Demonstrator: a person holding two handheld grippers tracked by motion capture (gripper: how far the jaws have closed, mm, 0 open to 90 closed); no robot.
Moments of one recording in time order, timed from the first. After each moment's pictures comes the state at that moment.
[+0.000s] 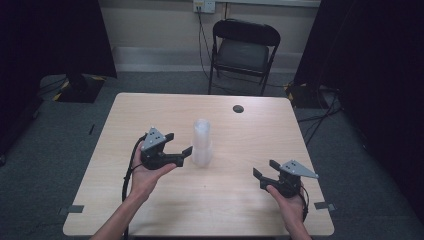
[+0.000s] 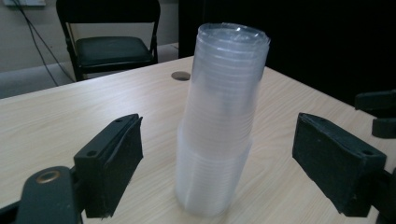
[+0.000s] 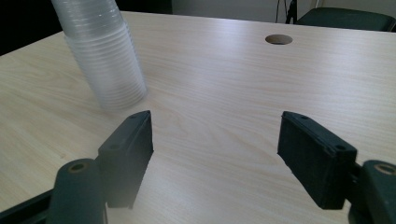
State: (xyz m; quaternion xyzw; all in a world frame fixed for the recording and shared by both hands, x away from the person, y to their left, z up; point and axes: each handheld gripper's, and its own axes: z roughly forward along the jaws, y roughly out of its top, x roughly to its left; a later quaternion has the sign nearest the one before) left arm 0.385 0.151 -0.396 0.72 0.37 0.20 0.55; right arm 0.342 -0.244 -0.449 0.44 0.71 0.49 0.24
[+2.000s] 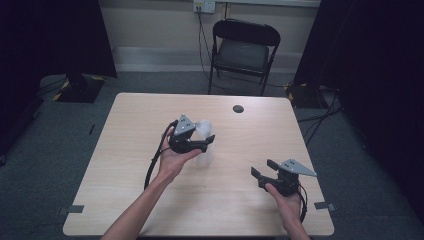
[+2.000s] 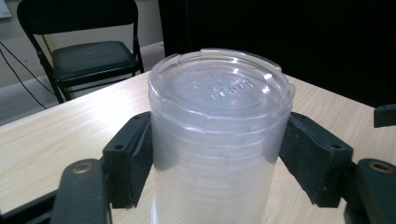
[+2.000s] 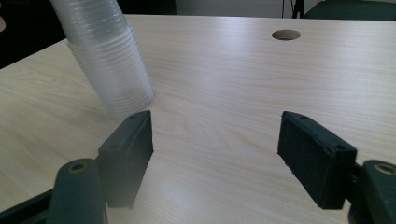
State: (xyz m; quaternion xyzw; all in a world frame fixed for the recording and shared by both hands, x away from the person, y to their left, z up) left arm 0.438 0.089 -0.398 0.76 0.32 0.21 0.53; right arm 0.347 -0.241 -0.453 0.45 0.70 0.50 0.22
